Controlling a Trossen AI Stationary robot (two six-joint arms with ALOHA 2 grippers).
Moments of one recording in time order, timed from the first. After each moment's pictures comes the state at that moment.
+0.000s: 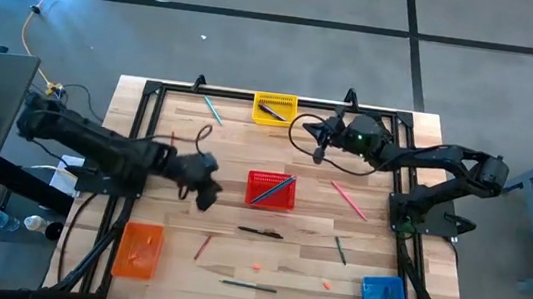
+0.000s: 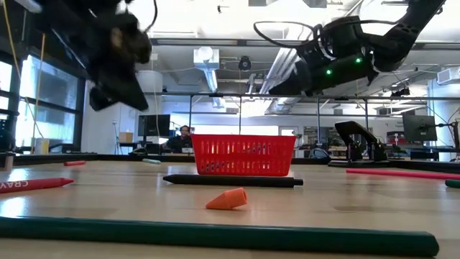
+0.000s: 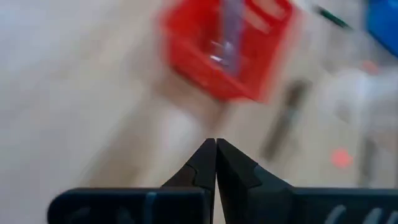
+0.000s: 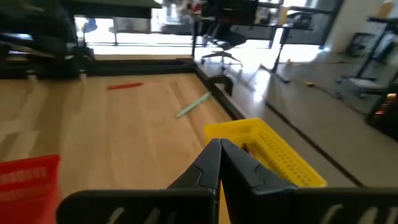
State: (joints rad) left arm 0.04 1.15 0.56 -0.22 -0.09 -0.70; right arm -0.50 1.40 0.52 0.70 -0.14 -0.16
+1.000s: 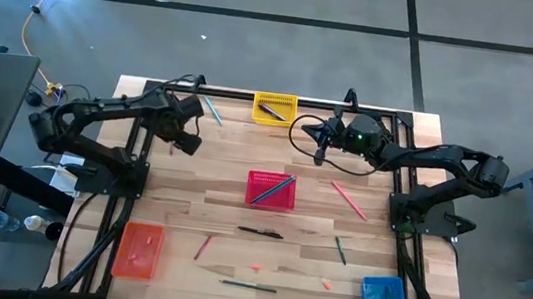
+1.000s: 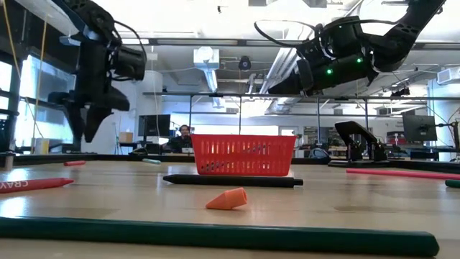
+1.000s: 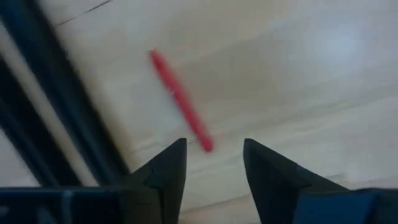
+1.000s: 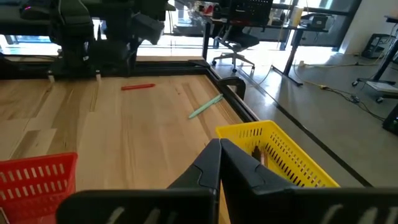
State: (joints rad) left arm 0.80 1.31 0.75 -1.03 -0.12 -0.51; right arm -0.50 1.40 0.52 0.70 -0.18 -0.16
